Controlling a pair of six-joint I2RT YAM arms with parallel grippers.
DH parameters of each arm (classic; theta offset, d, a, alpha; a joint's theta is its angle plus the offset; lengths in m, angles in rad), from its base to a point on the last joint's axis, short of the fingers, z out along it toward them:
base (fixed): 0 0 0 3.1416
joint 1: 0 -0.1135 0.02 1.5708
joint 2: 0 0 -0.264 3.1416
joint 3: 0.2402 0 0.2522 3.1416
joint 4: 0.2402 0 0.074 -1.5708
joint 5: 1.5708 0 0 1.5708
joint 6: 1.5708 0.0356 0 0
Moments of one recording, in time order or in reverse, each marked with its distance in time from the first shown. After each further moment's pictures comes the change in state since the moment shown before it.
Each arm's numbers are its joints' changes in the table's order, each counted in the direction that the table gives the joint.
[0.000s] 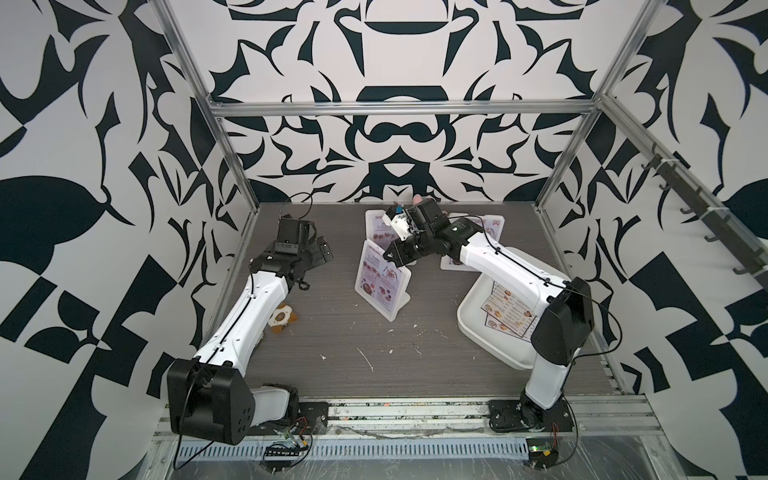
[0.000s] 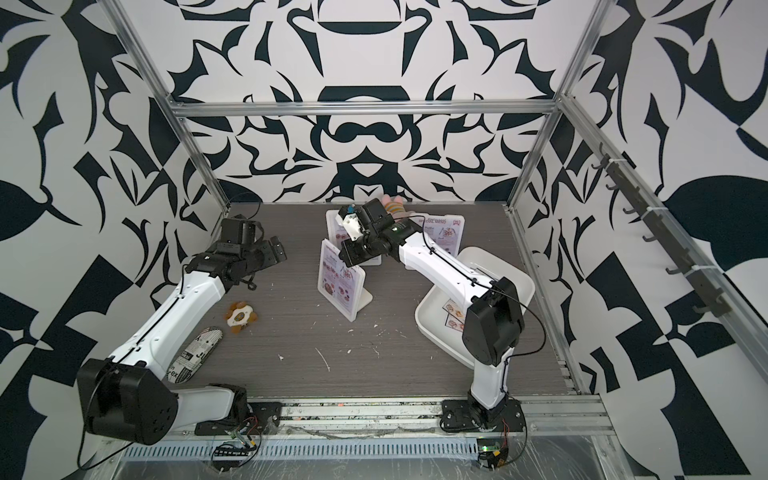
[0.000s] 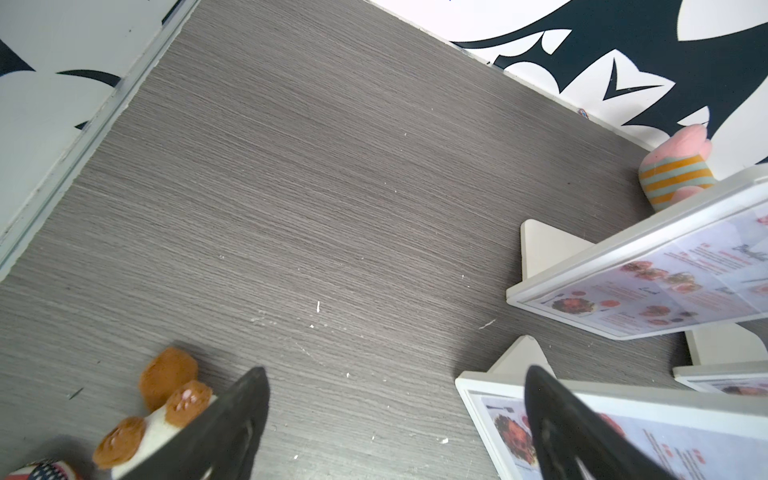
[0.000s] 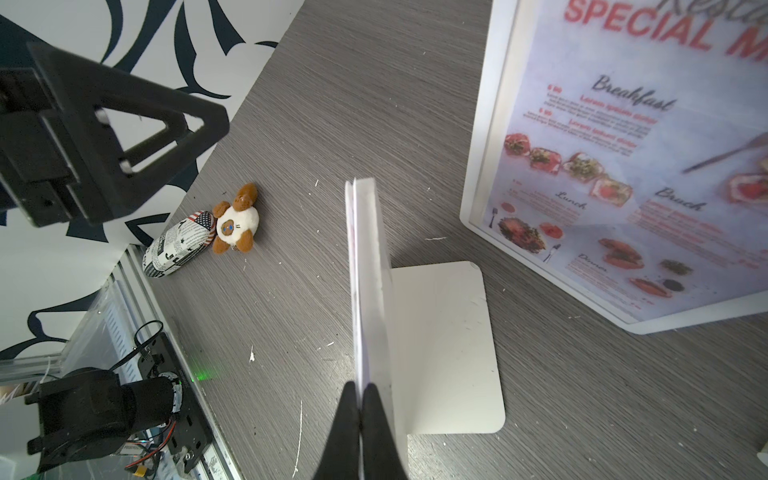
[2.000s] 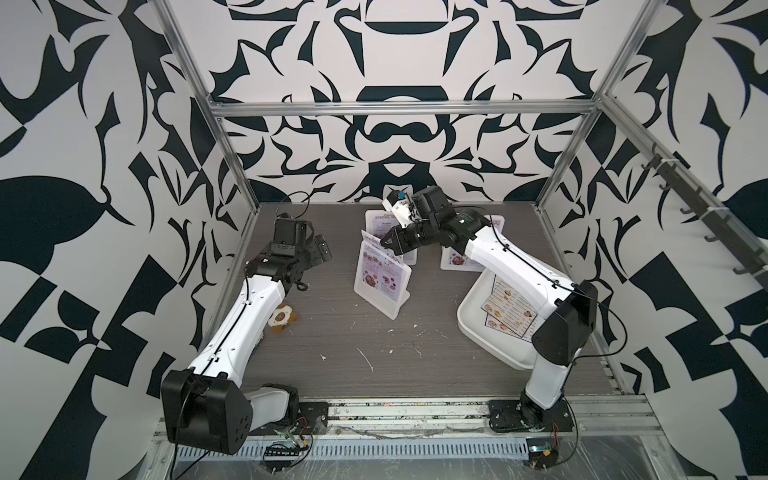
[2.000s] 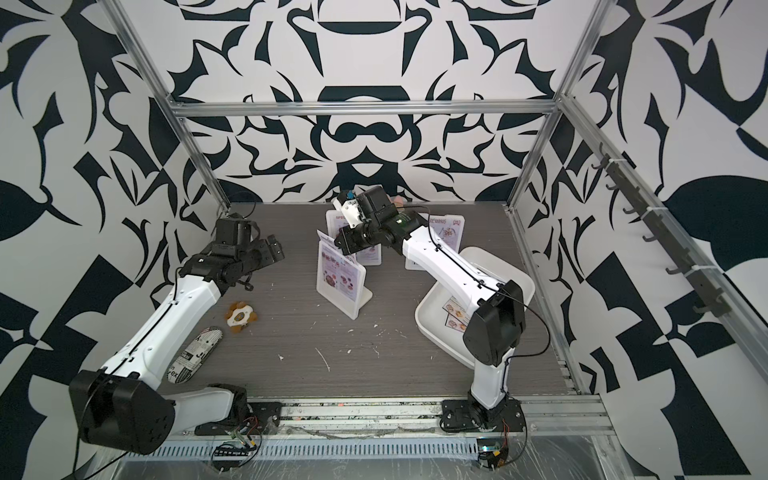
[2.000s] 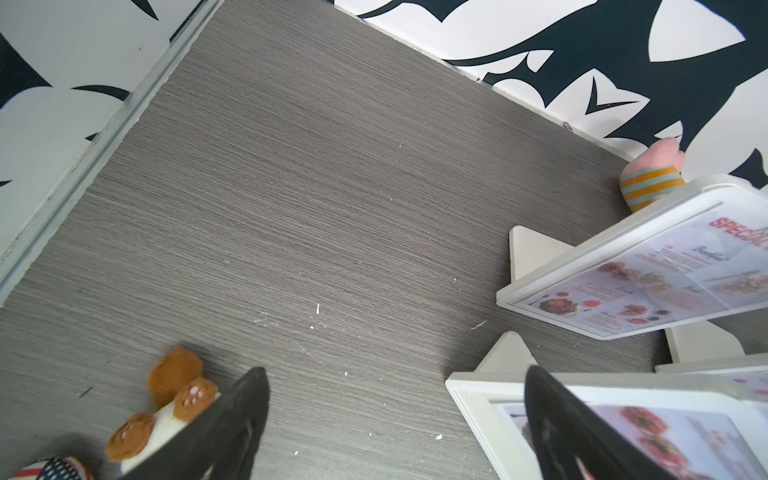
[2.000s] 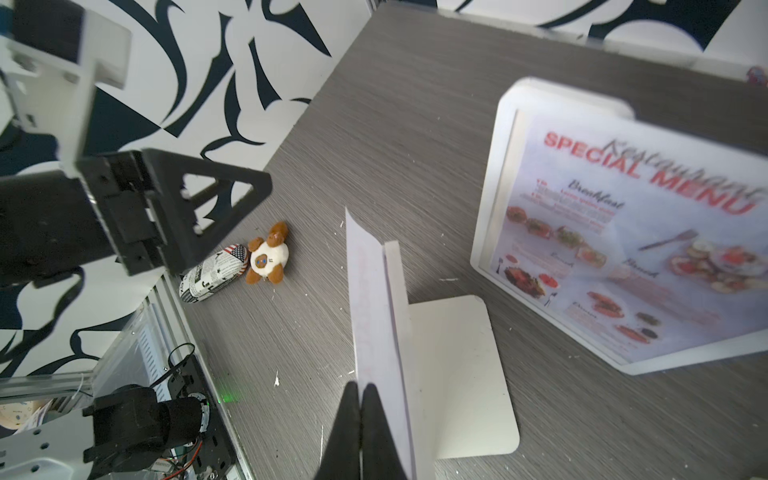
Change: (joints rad) left arm 0.000 -0.043 0.012 0.018 -0.003 0.001; right arm 0.000 -0.005 0.134 0.019 -0.019 0.010
